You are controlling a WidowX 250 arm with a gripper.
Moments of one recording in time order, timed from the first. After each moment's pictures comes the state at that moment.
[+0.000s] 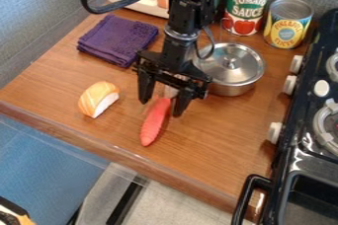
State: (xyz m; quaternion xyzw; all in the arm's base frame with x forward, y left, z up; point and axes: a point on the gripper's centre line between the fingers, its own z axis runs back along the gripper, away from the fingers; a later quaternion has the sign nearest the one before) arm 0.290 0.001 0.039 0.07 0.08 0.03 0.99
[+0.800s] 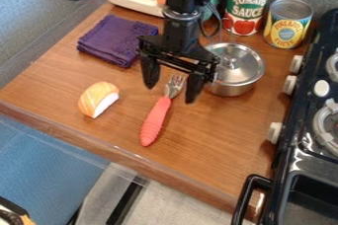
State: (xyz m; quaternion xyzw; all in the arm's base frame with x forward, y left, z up) arm 0.292 -0.009 0.071 0.04 0.01 0.01 1.00
